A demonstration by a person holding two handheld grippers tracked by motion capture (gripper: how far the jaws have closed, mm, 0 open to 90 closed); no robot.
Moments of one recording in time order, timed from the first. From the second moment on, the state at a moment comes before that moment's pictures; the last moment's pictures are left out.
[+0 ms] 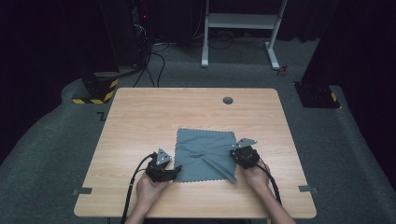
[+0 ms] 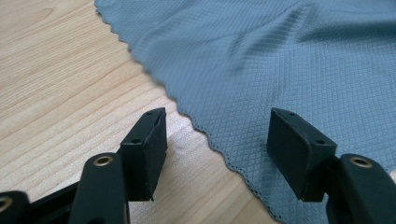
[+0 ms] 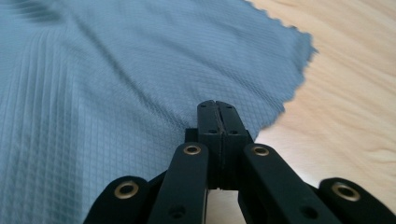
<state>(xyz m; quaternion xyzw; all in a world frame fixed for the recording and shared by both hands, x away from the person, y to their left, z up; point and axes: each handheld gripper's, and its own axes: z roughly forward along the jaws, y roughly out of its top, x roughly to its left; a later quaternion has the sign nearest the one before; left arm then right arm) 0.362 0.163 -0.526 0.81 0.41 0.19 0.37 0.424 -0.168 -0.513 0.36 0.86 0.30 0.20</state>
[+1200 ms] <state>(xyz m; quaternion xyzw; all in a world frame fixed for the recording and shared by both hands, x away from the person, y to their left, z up) 0.329 0.148 -0.518 0.83 0.34 0.20 0.40 0.338 -0.185 -0.519 0.32 0.86 0.36 0.16</state>
